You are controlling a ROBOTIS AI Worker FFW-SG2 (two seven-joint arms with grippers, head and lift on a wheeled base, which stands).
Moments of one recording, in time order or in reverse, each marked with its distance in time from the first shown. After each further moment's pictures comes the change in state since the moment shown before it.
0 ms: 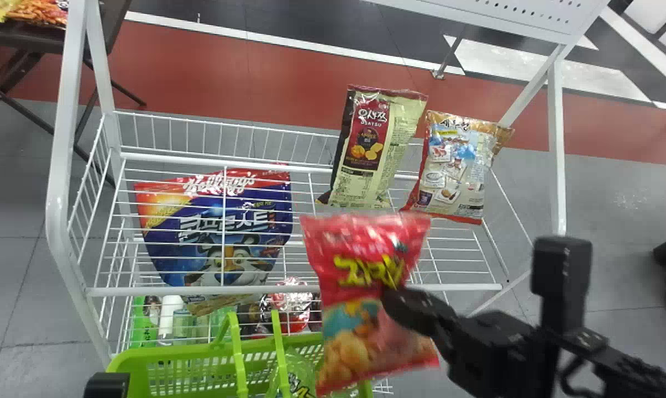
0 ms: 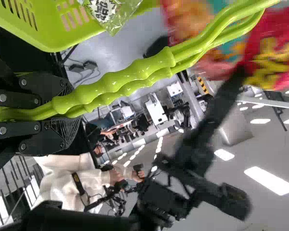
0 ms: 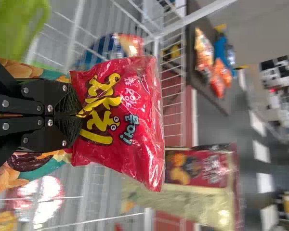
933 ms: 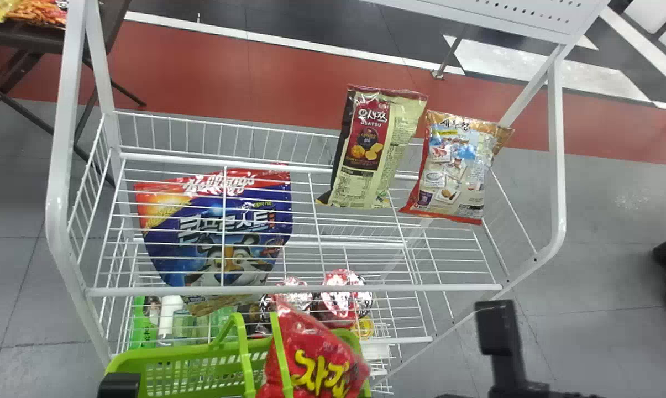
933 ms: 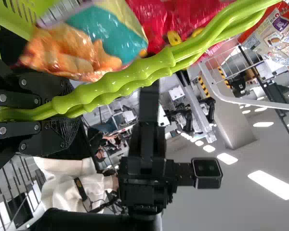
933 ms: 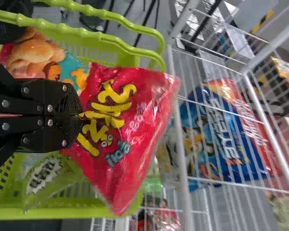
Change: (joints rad) left arm -0.003 -0.007 -0.026 -0.003 -0.026 0.000 0.021; right arm 0.010 -0.090 0.060 0.132 -0.212 0.243 0.055
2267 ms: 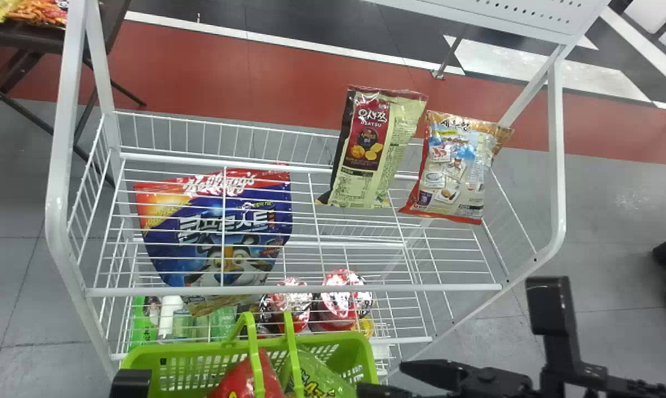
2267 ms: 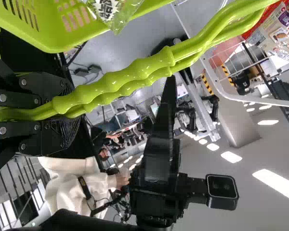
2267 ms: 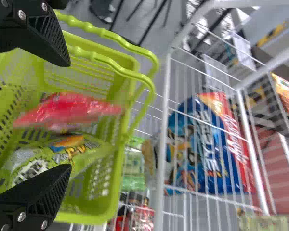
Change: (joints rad) left arm -0.018 -0.003 -0.019 0.011 -0.009 0.003 0.000; right arm -0.012 0.021 -0.162 -0.113 0.017 0.000 0.065
